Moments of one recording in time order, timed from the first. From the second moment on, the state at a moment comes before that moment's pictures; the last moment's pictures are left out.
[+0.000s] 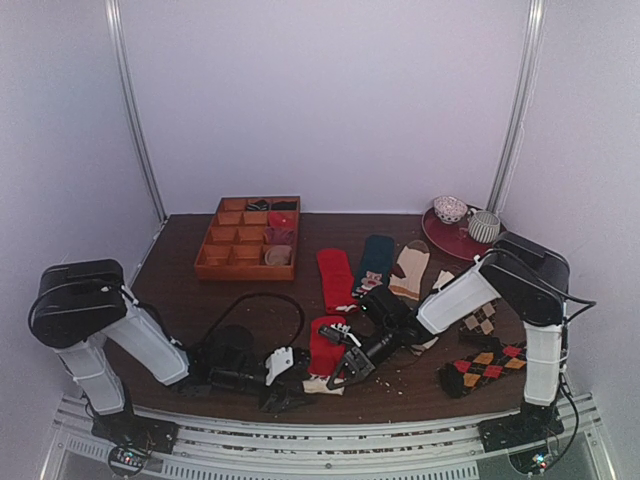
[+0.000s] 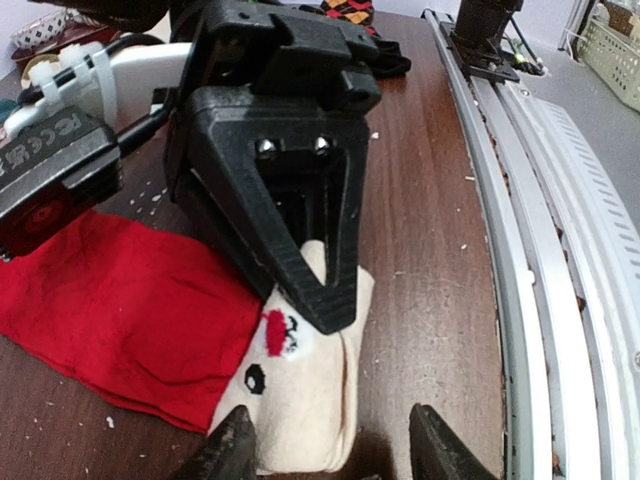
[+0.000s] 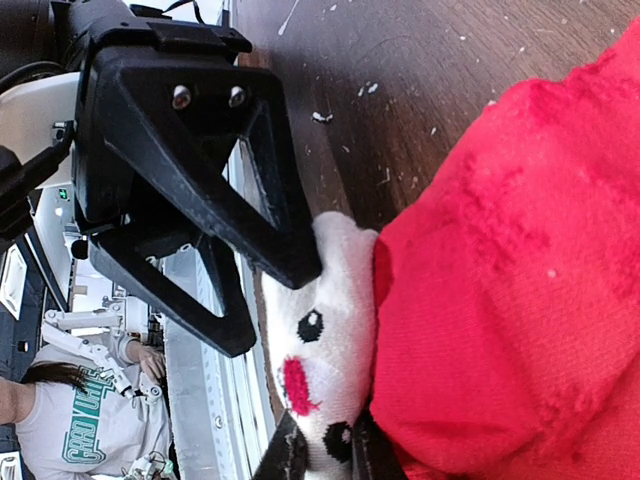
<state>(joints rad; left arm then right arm) -1.09 1.74 0.39 0.85 0.34 0.11 0.85 2.03 0.91 0.12 -1.01 0.33</state>
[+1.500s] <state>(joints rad) -1.12 1.81 0.57 0.63 0.32 0.08 0.83 2.01 0.92 0.02 -1.02 0.31</state>
